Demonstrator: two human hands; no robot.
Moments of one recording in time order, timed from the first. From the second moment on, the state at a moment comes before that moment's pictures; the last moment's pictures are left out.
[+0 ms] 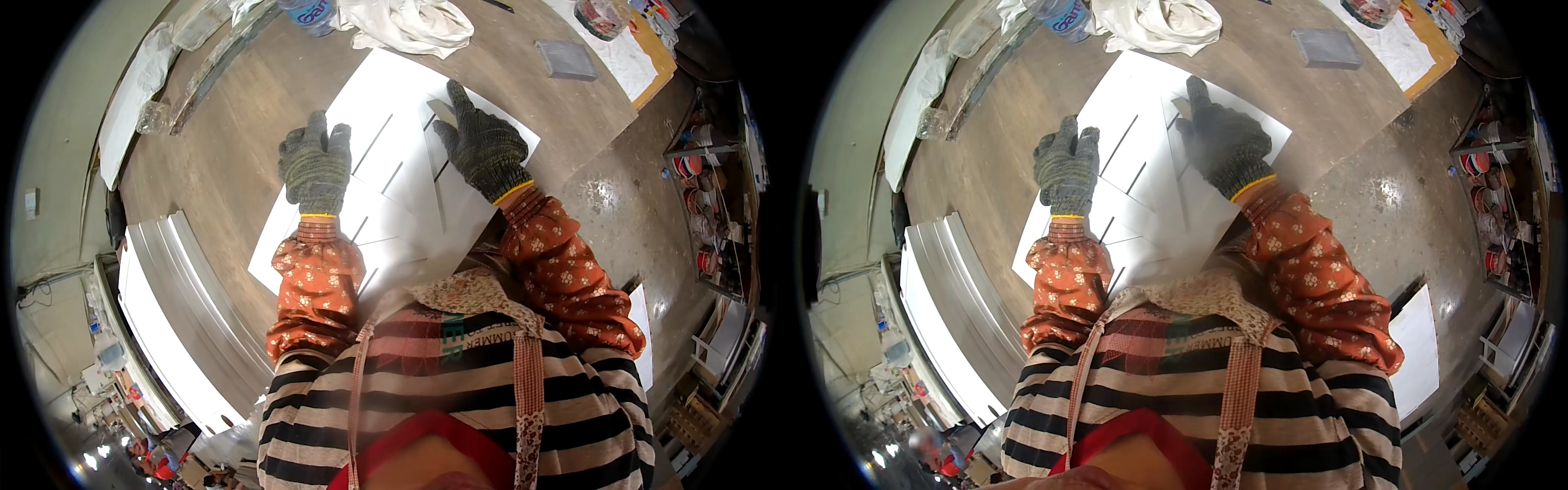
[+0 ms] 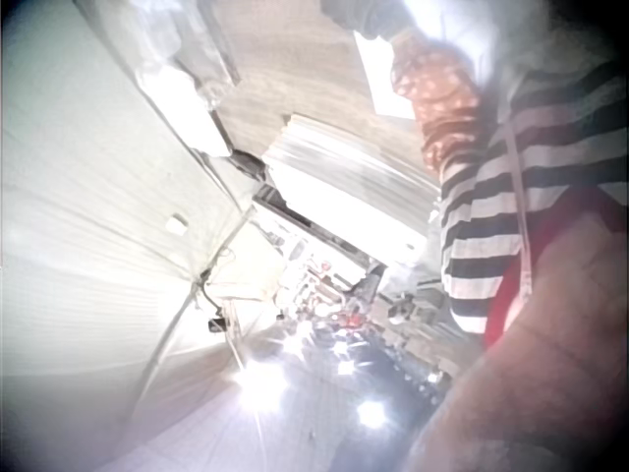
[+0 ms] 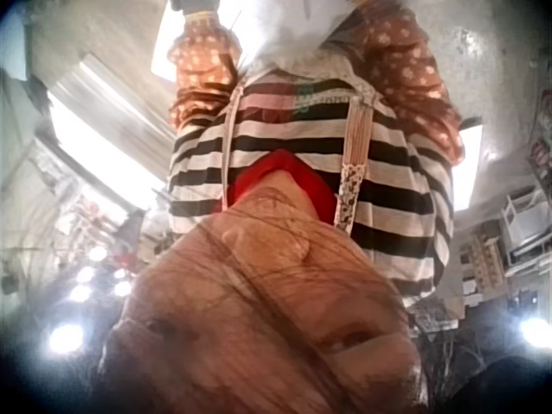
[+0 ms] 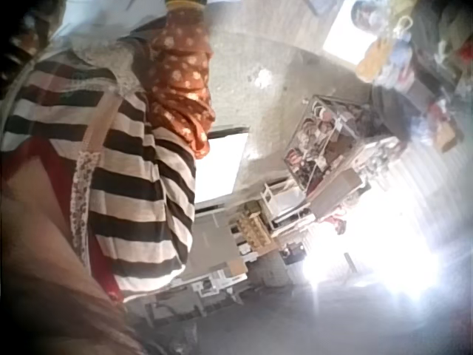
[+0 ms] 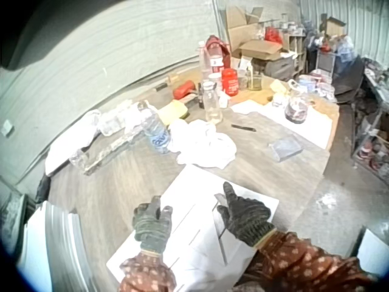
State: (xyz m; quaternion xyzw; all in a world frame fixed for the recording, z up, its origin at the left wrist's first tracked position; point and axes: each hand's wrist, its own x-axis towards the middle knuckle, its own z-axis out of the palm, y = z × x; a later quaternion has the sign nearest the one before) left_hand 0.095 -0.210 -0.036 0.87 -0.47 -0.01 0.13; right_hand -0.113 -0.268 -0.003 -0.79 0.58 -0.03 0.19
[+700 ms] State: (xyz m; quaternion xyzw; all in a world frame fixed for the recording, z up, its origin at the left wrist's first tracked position) left_hand 0.099 -0.208 -0.045 0.86 -0.48 0.03 0.16; right_hand -0.128 -0.312 -0.029 -0.88 0.44 -0.03 0.16
